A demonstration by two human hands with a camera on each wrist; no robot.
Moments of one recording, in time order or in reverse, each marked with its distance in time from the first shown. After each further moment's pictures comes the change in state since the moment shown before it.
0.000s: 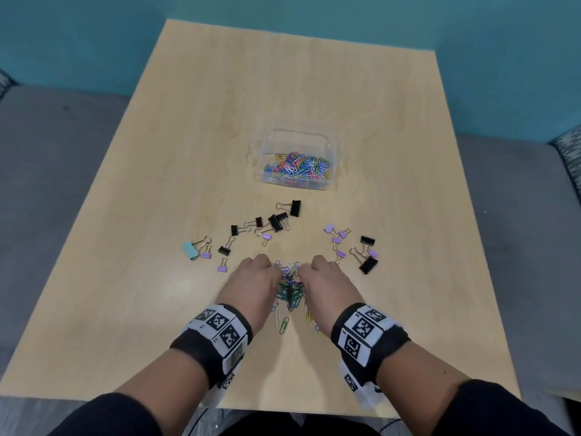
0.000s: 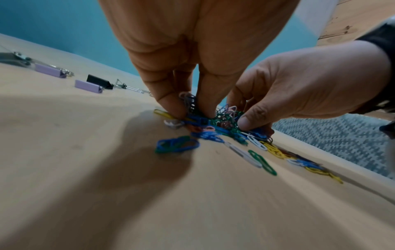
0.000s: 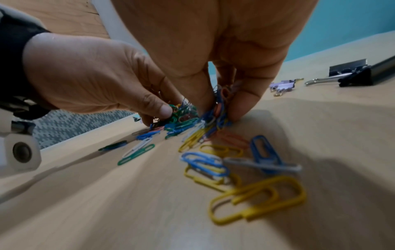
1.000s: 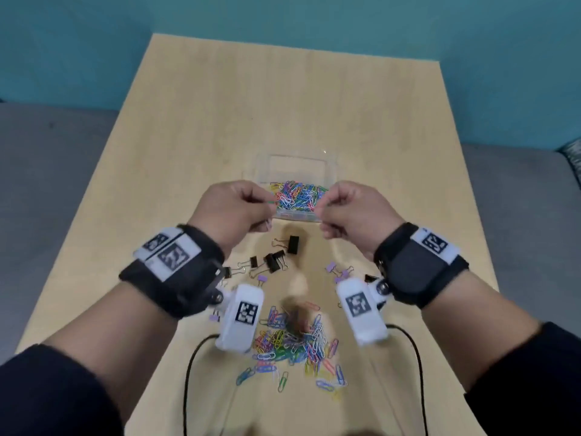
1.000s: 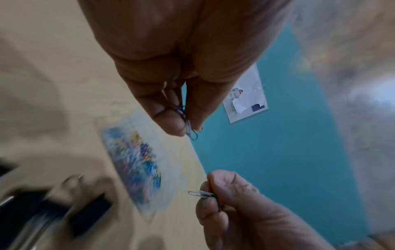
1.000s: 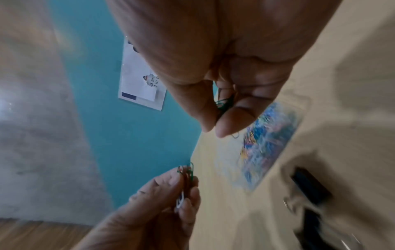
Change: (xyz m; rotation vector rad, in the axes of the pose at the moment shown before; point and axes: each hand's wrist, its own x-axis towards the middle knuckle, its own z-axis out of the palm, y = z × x) left_hand 0.130 -0.005 -0.136 -1.139 0.116 -0.386; right_hand 0.109 0.042 -0.139 1.233 0.144 0.253
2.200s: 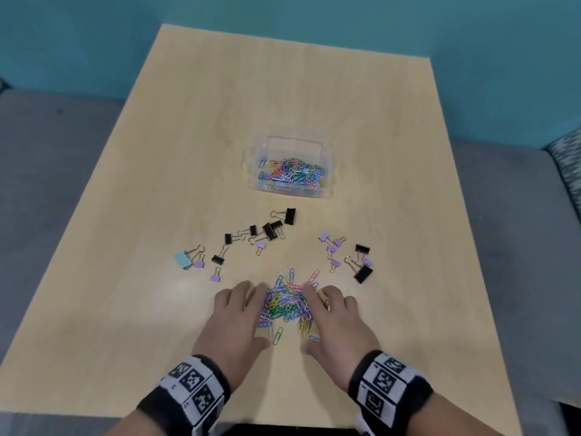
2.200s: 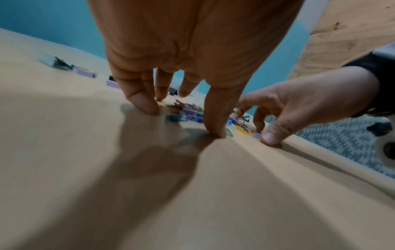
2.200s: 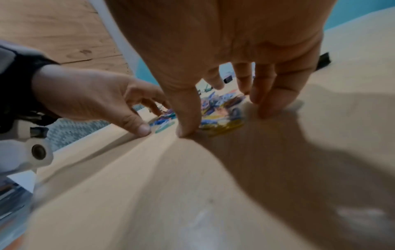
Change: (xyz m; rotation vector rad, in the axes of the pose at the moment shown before) left_hand -0.157 -0.159 0.013 1.118 -0.200 0.209; right_hand -0.156 0.148 0.038 -1.212 -0.179 -0.096
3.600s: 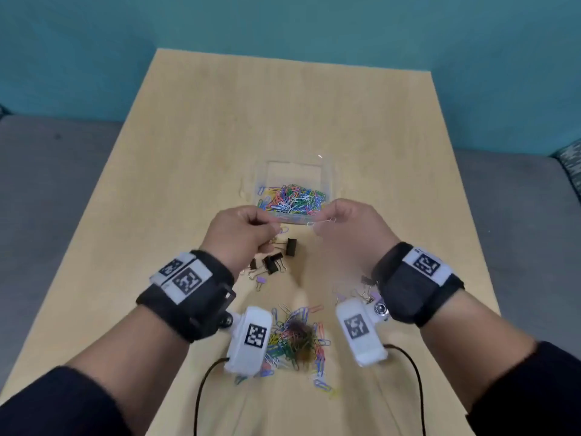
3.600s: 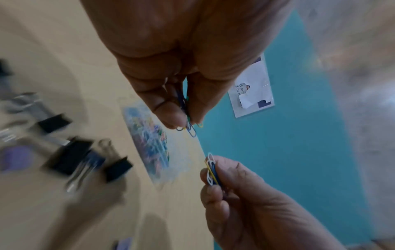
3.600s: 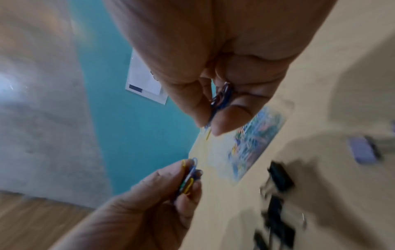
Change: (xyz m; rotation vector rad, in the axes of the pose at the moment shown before) left_hand 0.140 0.023 -0.133 -1.124 0.212 -0.265; right_hand 0.123 0.013 -0.150 1.131 0.205 0.113
